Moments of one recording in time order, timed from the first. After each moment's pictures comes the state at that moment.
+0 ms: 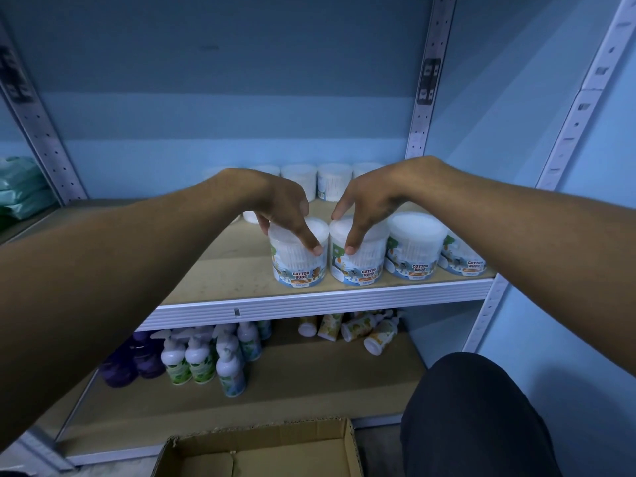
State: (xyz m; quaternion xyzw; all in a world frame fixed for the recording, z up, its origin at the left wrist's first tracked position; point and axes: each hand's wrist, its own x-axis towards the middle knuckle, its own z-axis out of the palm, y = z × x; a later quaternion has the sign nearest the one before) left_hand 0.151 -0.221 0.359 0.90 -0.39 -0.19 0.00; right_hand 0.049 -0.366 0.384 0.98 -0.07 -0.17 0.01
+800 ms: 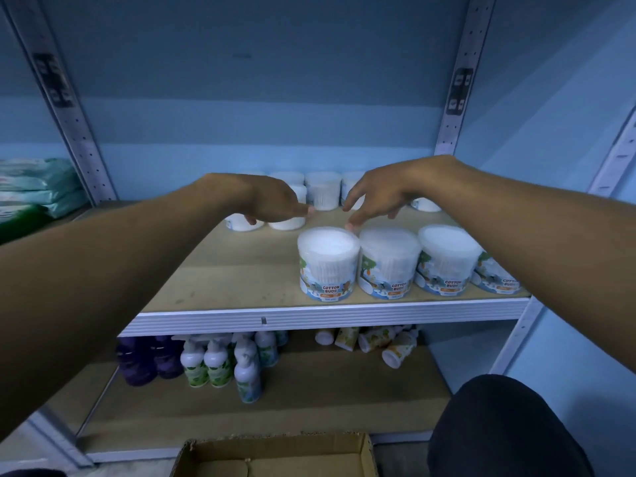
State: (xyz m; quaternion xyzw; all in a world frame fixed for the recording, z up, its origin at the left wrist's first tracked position) left_hand 0.160 -0.165 0.375 0.94 -0.33 -0.09 0.00; right_hand 0.087 -0.355 0.391 0.99 -0.07 -0.13 -0.04
